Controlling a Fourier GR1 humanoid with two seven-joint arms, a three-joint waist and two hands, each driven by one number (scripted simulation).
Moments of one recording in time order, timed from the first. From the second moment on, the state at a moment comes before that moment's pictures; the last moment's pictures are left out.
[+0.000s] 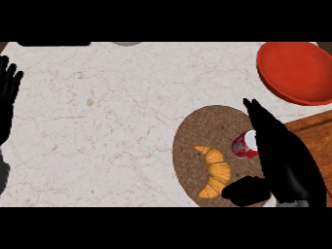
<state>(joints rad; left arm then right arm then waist) -0.23 0.39 0.15 -1.48 0.23 0.09 -0.03 -0.24 -0.02 0.30 -2.11 0.83 0.54 1.10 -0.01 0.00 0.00</state>
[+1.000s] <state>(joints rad) -0.24 0.35 0.17 -1.48 0.19 0.07 -0.03 -0.13 -0.01 0.21 -1.97 0.94 0.55 0.94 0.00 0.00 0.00</state>
